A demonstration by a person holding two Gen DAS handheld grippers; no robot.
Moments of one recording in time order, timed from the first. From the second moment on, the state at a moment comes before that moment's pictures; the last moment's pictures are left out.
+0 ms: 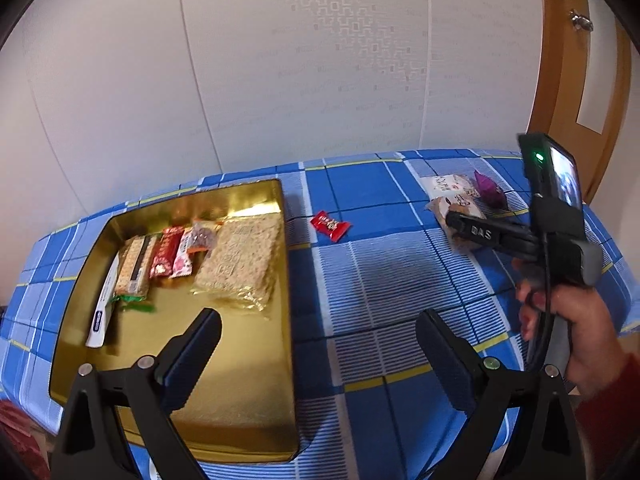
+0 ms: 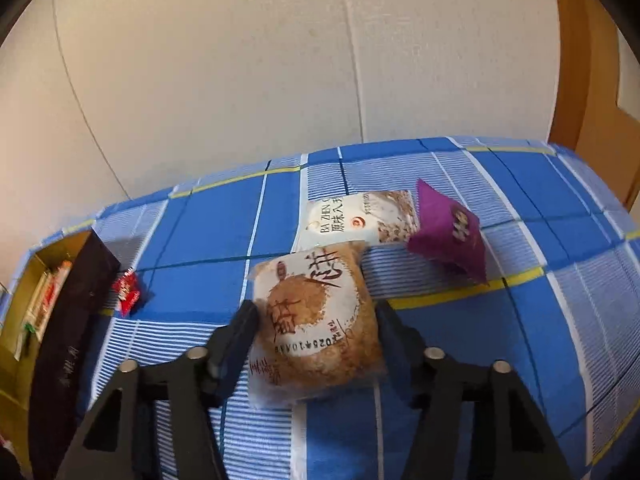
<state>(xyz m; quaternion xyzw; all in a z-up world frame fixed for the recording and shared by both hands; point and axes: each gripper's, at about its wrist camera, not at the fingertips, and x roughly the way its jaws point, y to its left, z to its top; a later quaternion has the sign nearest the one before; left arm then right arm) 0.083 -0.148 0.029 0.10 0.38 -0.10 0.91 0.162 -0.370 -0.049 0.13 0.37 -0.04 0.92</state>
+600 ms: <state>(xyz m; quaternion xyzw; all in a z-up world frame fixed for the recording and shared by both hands) 0.126 -0.178 0.033 0.10 0.40 -0.09 0.90 0.147 -0.360 -0.046 0.13 0.39 -0.05 0.91</state>
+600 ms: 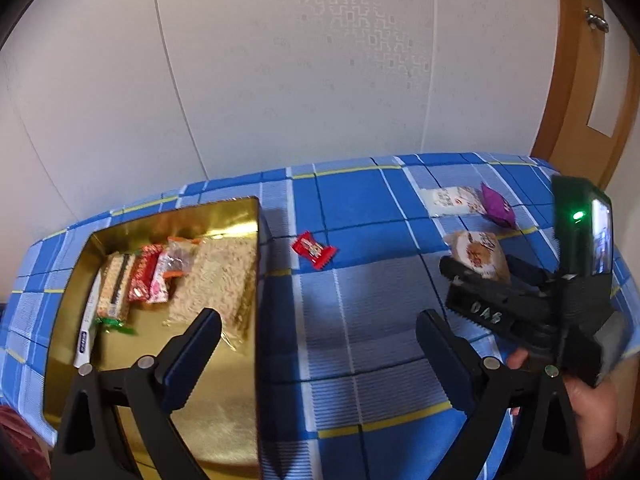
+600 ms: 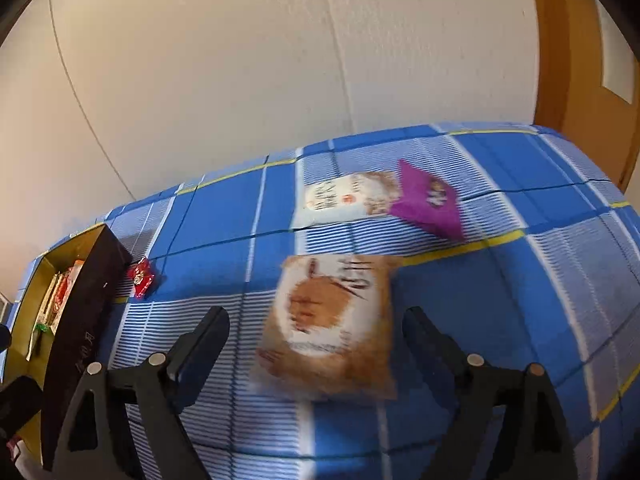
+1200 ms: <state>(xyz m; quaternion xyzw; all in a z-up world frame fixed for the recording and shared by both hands) 0.216 -0.280 0.017 0.17 0.43 -0.15 0.87 0.106 -0.392 -0.053 0.16 0.39 -0.09 0.90</state>
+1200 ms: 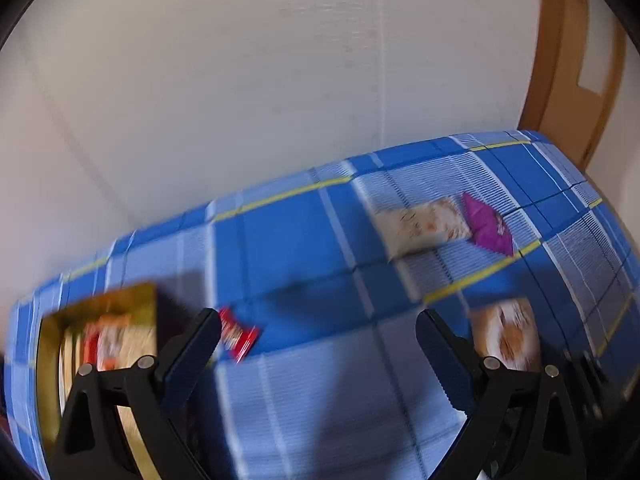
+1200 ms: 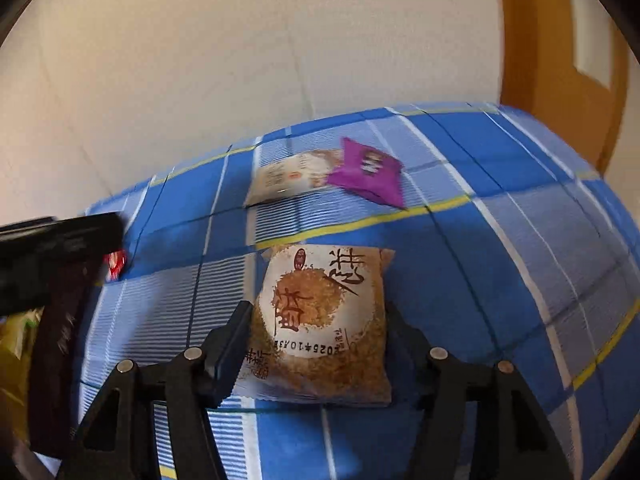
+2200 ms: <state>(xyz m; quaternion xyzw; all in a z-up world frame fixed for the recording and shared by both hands) 0.292 -0.351 -0.030 0.13 0.54 -0.28 0.78 0.096 -0.412 -0.051 0.22 0.37 -0.07 0.90</state>
